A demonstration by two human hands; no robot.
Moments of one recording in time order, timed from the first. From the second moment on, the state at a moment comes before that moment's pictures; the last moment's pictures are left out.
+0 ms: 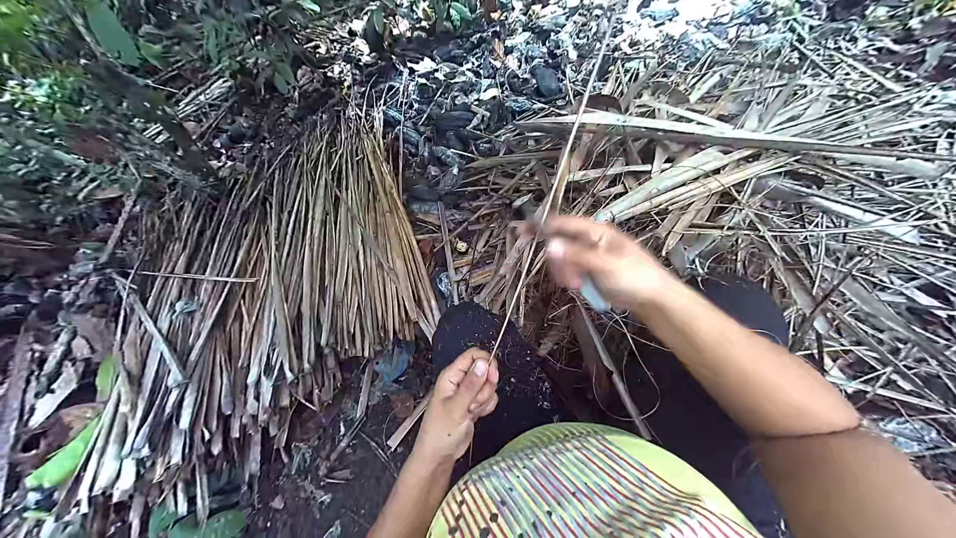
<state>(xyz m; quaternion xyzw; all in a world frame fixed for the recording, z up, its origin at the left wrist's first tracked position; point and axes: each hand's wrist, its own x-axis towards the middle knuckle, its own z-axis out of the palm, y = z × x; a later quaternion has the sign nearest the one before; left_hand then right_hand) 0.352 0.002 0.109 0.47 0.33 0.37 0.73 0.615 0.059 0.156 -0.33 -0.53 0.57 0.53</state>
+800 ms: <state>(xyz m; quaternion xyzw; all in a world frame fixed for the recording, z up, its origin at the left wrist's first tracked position) 0.326 0.014 0.089 0.20 0.15 0.24 0.94 0.580 0.029 0.119 -0.25 -0.60 0.68 0.34</state>
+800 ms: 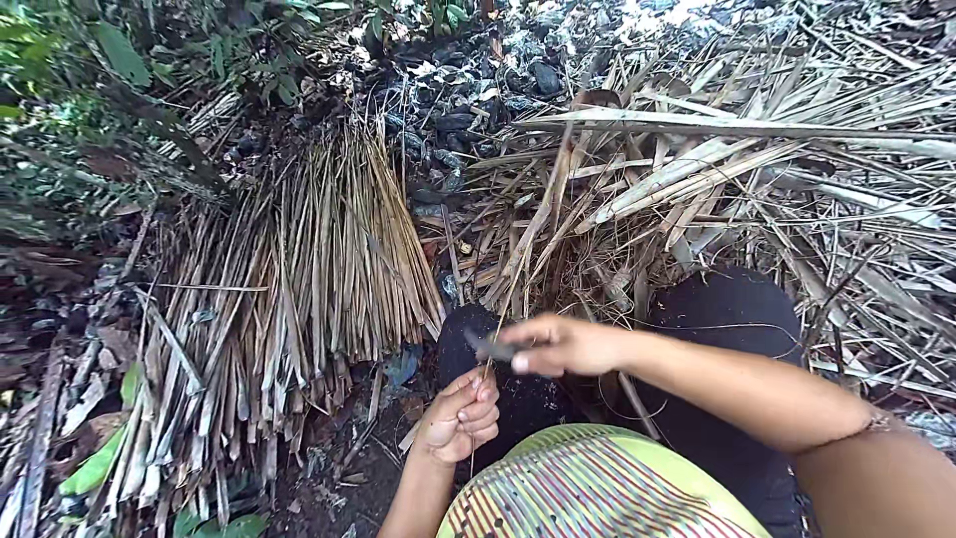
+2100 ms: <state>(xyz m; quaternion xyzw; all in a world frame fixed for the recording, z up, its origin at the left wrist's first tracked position) 0.355 0.006 0.115 0.53 0.34 0.40 0.67 0.615 0.051 0.153 -0.27 -0.51 0.61 0.54</state>
